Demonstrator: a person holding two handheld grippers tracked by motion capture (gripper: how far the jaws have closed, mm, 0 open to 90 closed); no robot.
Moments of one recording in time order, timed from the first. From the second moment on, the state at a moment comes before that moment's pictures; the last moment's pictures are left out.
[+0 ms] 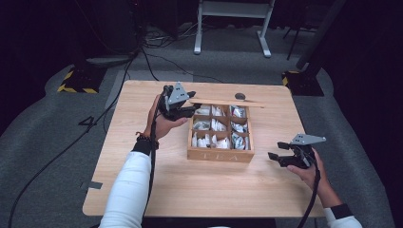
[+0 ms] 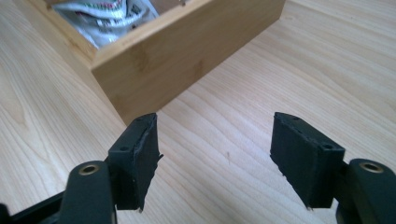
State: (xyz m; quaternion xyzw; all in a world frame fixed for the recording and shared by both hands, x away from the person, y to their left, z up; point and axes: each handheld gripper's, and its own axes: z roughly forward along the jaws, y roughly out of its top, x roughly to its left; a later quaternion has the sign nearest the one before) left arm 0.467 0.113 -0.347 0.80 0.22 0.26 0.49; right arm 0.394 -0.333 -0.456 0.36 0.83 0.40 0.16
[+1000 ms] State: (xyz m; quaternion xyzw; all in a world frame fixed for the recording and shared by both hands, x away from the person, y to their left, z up) left arm 0.514 0.111 -0.319 0.78 0.27 0.25 0.51; right arm 0.397 -0.315 -0.497 0.31 0.86 0.39 0.13
